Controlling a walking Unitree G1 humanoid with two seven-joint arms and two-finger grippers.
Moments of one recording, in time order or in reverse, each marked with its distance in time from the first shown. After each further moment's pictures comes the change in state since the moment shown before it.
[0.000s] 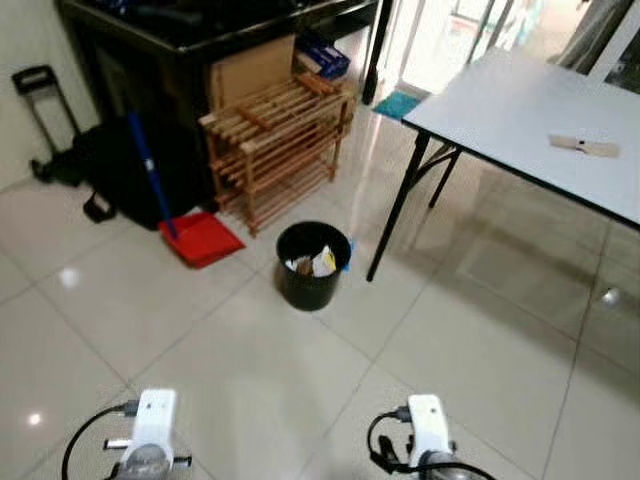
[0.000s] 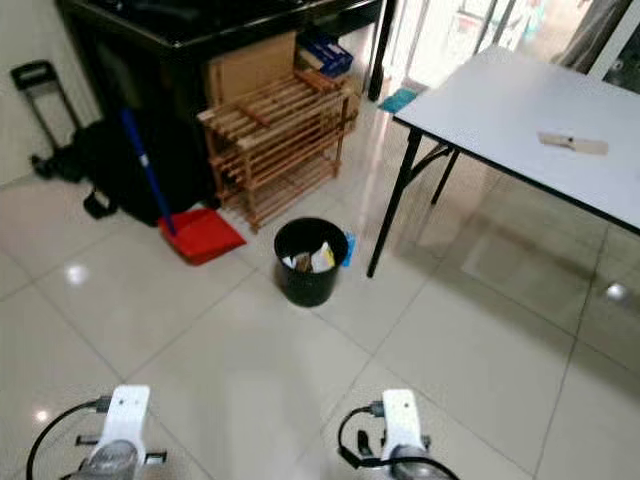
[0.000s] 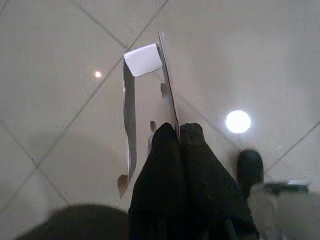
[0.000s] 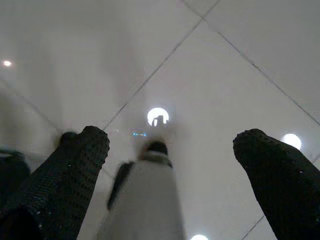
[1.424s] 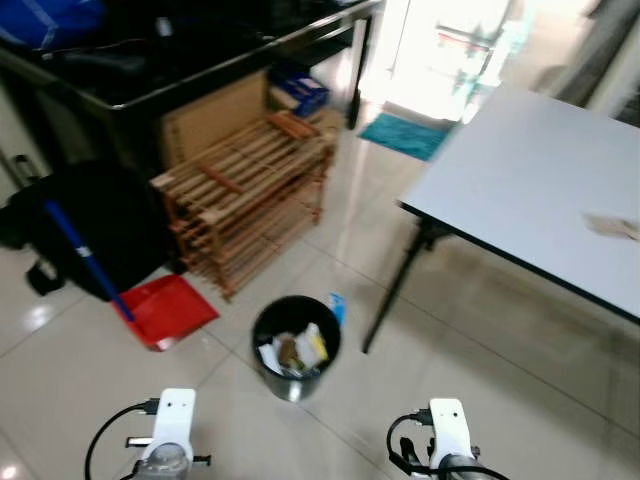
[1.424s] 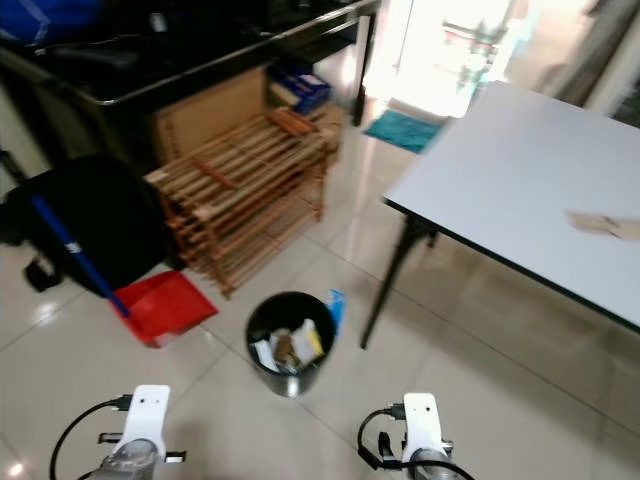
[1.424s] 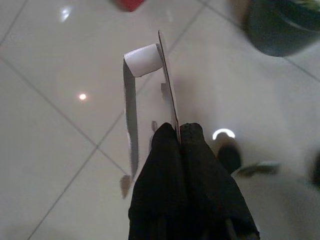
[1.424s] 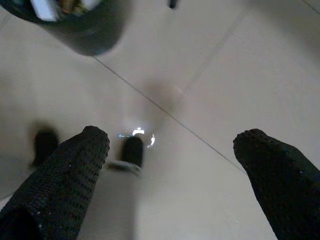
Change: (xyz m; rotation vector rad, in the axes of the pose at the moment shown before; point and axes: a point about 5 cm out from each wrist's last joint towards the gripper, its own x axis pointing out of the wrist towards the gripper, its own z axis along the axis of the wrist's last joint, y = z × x) left arm -0.002 -0.014 0.000 -0.002 0.008 -0.030; right arm -0.003 -0.016 -0.004 0.009 0.000 -0.049
